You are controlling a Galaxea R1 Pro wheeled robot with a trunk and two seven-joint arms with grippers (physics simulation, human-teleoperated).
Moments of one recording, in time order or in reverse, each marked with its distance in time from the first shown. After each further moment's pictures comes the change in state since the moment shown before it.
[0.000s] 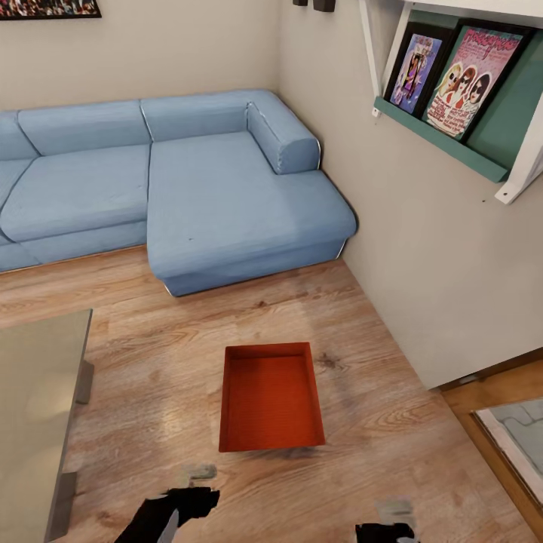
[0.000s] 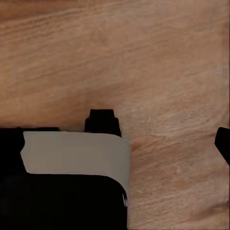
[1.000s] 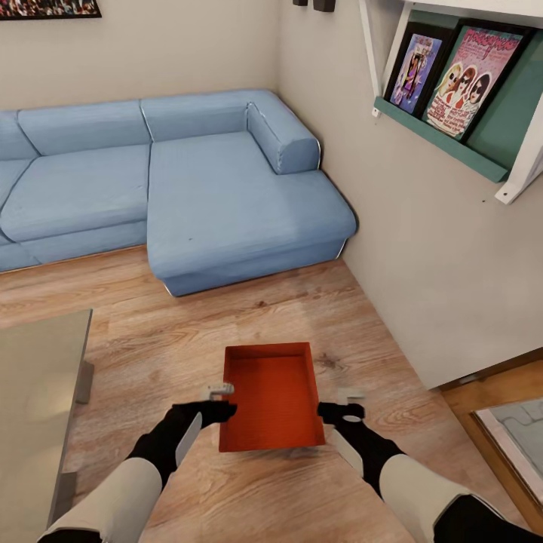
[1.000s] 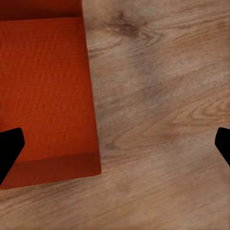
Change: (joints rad) left arm -0.368 -0.042 0.001 0.153 -0.002 0.029 0.002; right arm -0.367 0.148 0.000 0.023 -0.005 -0.010 -0.171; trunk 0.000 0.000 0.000
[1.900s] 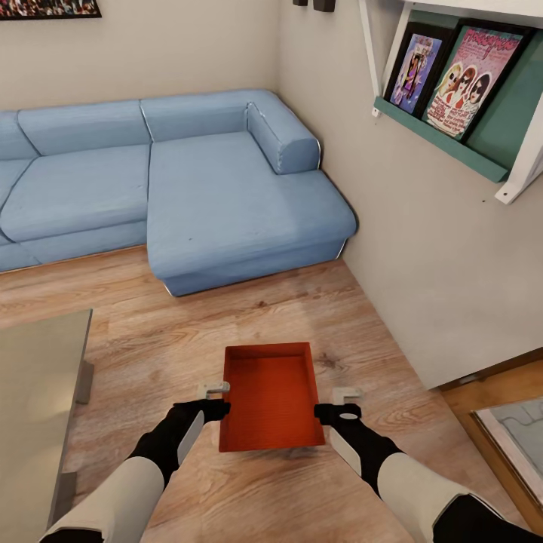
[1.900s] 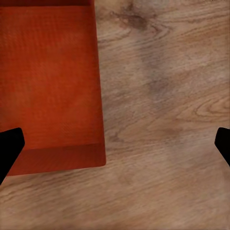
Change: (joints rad) left arm -0.002 -0.010 0.003 -0.008 0.008 0.002 0.131; right arm -0.001 0.005 0.011 -0.021 0.015 0.066 0.005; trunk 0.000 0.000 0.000
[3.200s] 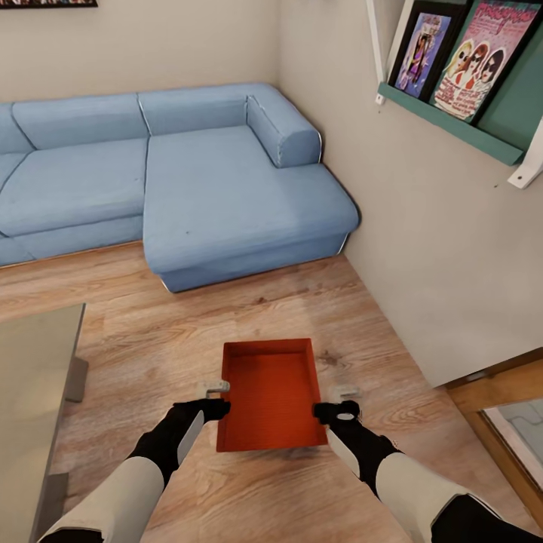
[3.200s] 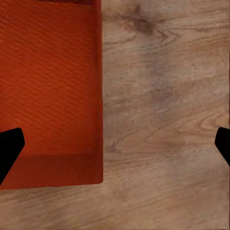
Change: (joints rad) left arm 0.000 0.001 0.000 -0.002 0.002 -0.005 -0.003; right arm 0.000 0.007 0.001 -0.001 0.075 -0.008 -0.003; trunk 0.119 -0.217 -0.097
